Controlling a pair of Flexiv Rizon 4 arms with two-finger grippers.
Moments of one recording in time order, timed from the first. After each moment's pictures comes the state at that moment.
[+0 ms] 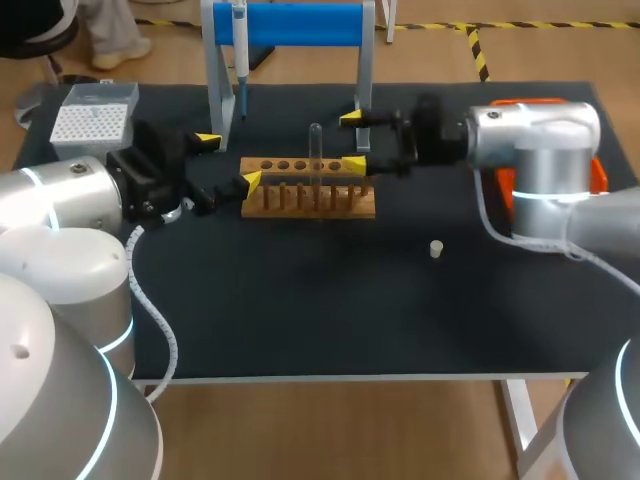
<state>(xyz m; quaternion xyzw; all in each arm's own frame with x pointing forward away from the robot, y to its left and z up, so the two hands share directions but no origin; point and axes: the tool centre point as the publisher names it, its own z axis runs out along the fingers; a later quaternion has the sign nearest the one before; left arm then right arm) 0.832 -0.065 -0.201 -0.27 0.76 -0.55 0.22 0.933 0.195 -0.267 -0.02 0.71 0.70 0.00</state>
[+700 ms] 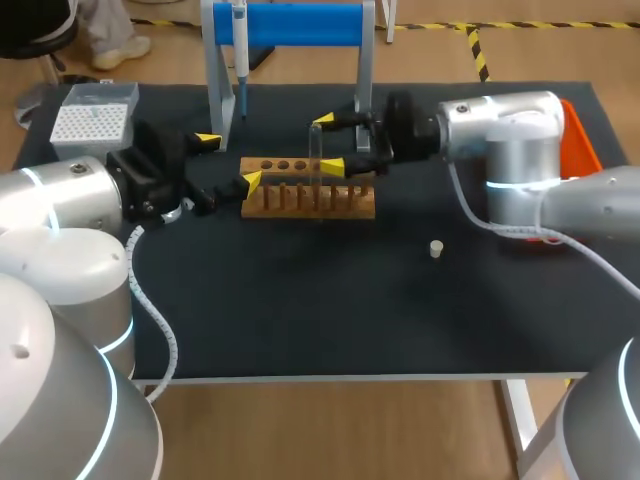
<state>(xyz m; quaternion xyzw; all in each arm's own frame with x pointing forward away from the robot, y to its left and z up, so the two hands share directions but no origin) 0.832 -0.065 -0.201 -0.27 0.76 -0.55 0.22 0.941 0.231 -0.280 -0.06 0.71 0.70 -0.03</state>
